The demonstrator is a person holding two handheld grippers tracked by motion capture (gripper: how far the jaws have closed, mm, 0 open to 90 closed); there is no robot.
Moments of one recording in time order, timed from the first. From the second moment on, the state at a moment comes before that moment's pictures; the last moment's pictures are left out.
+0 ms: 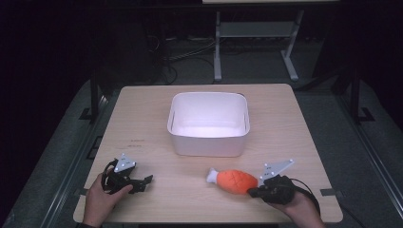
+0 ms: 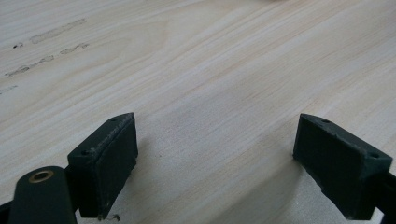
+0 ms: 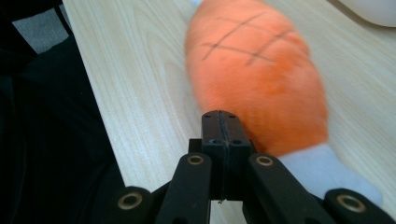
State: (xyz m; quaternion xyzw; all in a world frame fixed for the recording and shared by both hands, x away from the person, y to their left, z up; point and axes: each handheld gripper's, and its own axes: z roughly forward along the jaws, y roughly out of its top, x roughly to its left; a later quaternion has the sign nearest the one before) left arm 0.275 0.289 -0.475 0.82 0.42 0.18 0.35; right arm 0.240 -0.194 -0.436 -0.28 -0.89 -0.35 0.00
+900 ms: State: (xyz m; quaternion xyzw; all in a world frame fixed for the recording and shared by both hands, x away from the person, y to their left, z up) left arm 0.275 0.288 -0.475 0.82 0.42 0.18 0.35; right arm 0.263 -0.190 -0.417 -0.26 -0.90 -0.36 -0.04
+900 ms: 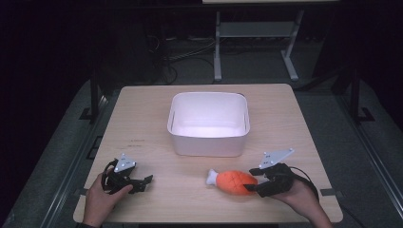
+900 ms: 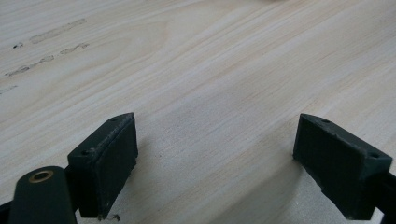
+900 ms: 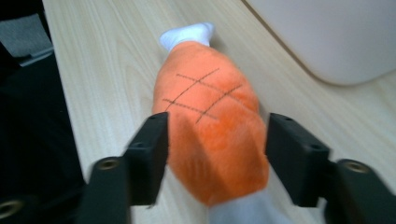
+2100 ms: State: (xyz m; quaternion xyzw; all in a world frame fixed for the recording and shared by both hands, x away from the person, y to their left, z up) left arm 0.275 0.289 -0.475 0.82 0.42 0.18 0.35; right arm 0.287 -0.134 -0.449 -0.15 -0.95 -0.29 -0.03
